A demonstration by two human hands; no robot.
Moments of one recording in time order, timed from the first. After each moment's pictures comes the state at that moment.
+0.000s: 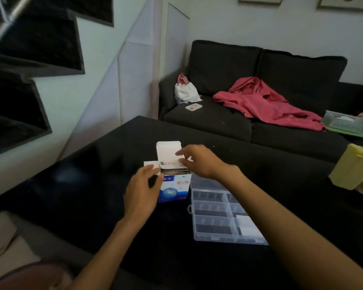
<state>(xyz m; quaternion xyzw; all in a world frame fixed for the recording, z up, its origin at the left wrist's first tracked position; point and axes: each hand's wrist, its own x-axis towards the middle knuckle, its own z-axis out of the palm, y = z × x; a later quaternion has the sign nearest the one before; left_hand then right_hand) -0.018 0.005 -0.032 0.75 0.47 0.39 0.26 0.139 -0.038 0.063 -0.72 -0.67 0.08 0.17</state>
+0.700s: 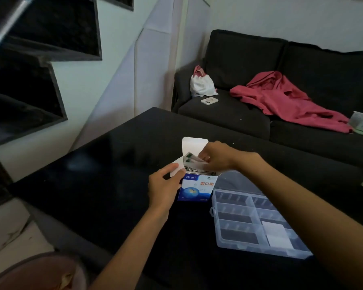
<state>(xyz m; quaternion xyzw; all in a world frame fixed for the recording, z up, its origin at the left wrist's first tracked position) -0.006 0.020 -0.038 0.47 0.44 0.45 0.62 0.147 0.011 0.053 -0.72 -0.69 0.10 -0.02</state>
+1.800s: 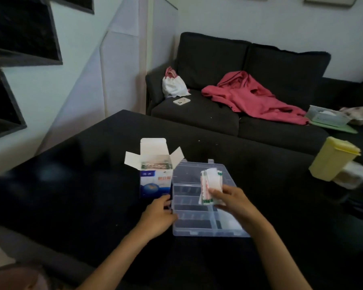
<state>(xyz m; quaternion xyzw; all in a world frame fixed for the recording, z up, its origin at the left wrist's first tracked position) 0.021 -0.052 -0.055 0.73 0.39 0.15 0.55 0.190 -0.153 -0.010 -0.73 -0.30 0.37 0.49</state>
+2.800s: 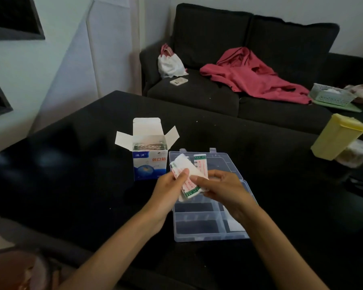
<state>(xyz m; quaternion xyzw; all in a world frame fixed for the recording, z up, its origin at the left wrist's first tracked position) 0.042 -0.086 -0.020 0.56 0.35 0.23 0.72 0.165 -0.154 -0.006 -0.70 -0.26 0.41 0.52</state>
